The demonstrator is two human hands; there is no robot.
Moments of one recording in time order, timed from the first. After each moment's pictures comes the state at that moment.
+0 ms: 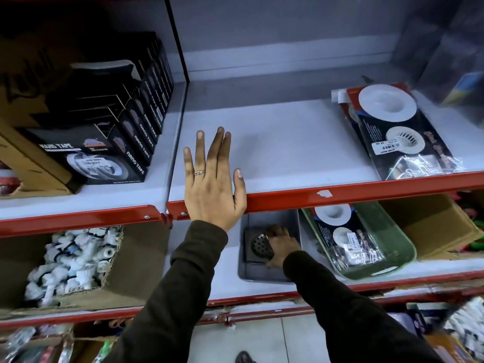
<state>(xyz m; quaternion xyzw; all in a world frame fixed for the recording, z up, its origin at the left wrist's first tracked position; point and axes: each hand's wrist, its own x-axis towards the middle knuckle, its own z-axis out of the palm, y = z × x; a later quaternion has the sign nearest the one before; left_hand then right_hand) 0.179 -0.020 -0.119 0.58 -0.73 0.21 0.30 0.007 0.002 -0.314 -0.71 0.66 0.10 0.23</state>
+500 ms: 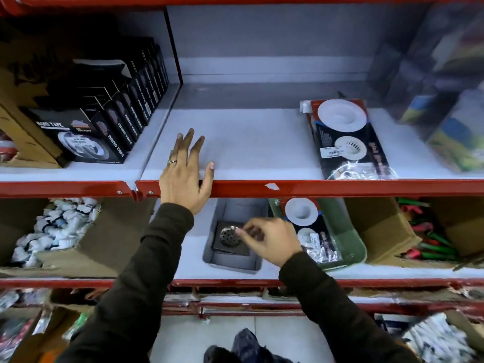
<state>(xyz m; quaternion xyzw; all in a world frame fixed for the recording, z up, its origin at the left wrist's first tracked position) 0.154 0.007 -0.109 0.62 -0.73 0.09 0.28 -0.058 0.083 -0.188 -0.78 0.57 -0.26 0.10</state>
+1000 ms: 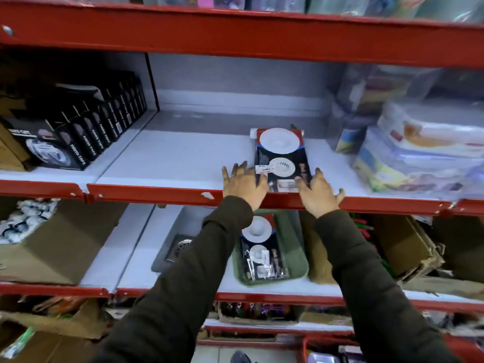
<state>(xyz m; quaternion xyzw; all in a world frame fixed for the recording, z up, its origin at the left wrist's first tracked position) -0.095 0.027 -0.074 0.64 -0.74 -0.12 0.19 -0.266 0.052 -0.068 -0.54 0.80 -0.25 0.14</state>
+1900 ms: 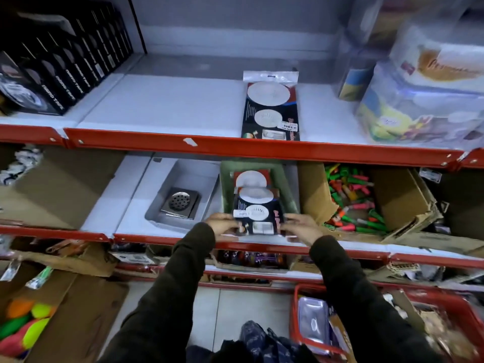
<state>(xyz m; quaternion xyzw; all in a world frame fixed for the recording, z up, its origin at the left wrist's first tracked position) -0.065 0.113 -0.259 0.62 -0.34 -0.67 0.22 -0.315 0.130 -0.252 -0.39 0.66 -0.25 0.59</state>
